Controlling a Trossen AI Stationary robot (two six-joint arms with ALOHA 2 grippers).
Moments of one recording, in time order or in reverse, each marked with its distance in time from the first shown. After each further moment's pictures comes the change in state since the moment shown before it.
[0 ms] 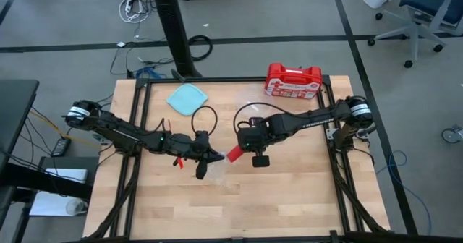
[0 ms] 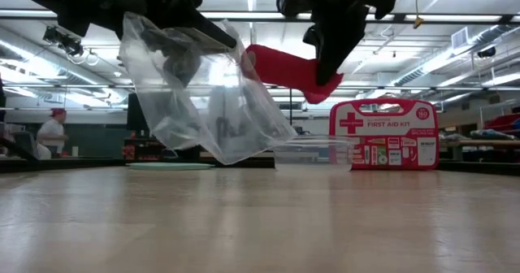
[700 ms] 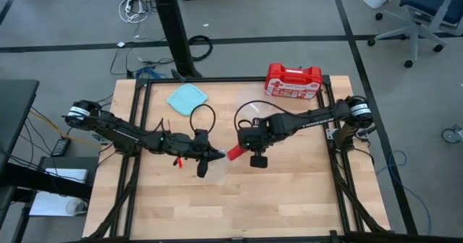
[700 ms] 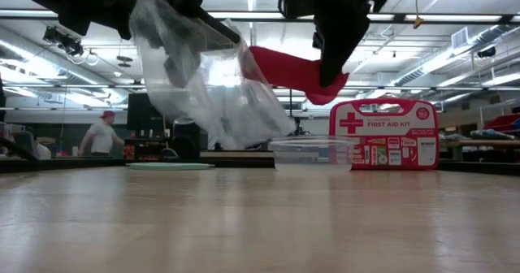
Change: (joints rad) left arm 0.000 0.000 0.000 0.030 -0.037 -0.044; right arm 0.009 -0.001 0.000 -0.019 -0.005 0.170
